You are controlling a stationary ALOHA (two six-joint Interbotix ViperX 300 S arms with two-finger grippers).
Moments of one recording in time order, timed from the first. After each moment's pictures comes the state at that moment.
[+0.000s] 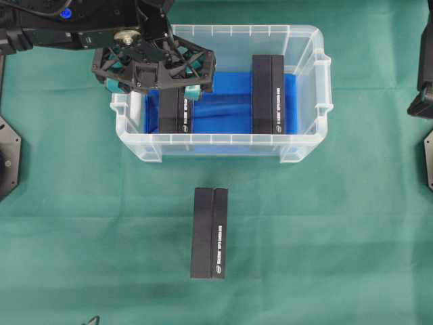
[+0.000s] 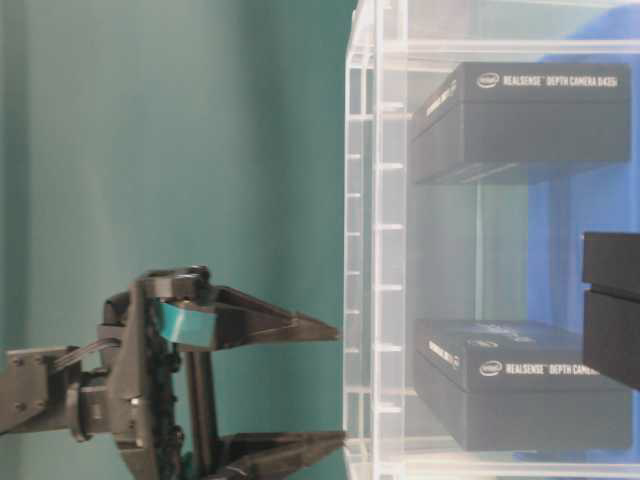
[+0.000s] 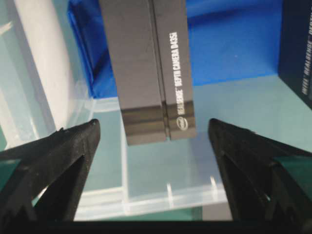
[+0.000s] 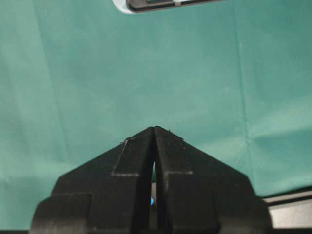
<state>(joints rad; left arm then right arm) 0.19 0.05 0.05 0.05 1.30 -1.28 -0.02 -0.70 0.52 -0.09 1.34 0.29</state>
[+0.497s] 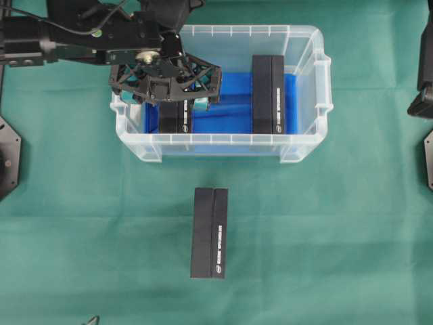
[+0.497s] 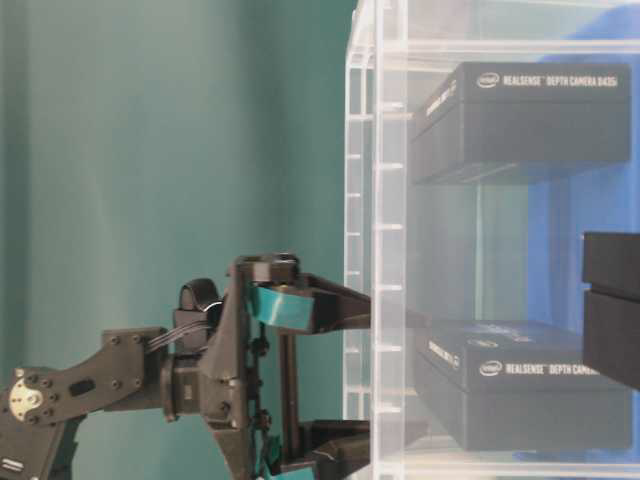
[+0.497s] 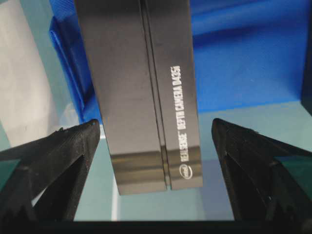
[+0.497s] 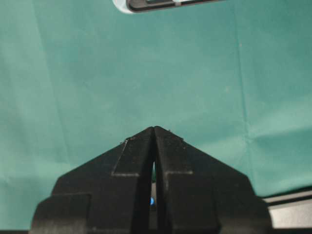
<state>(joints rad) 0.20 0.12 0.12 0.05 1.19 -1.27 -0.02 -0.70 0.52 -0.09 1.34 0.30</state>
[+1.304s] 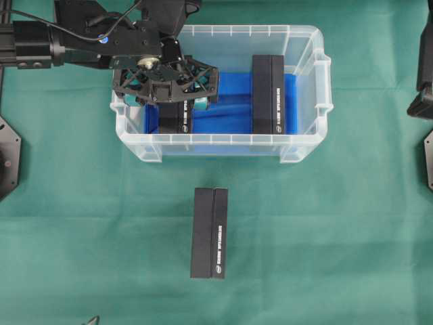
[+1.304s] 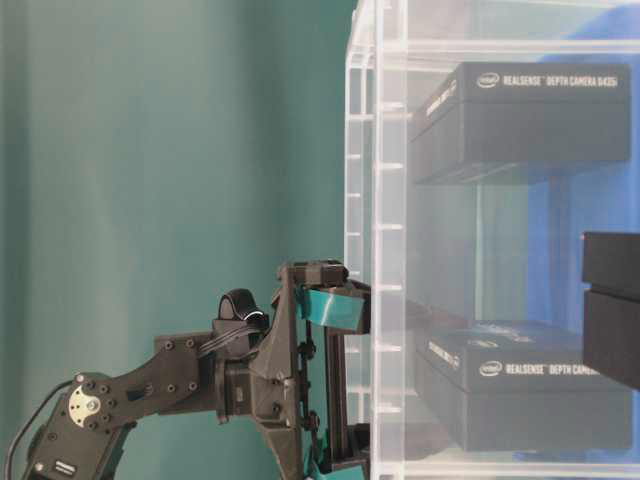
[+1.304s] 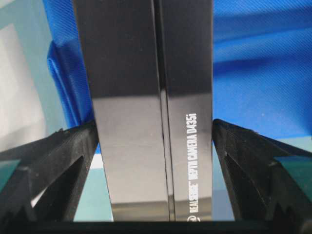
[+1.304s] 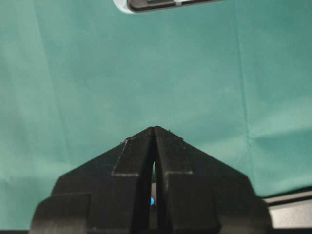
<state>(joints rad) 0.22 0.15 0.20 0.06 1.06 -1.31 -0.02 -0.70 0.52 -0.09 1.34 0.30</state>
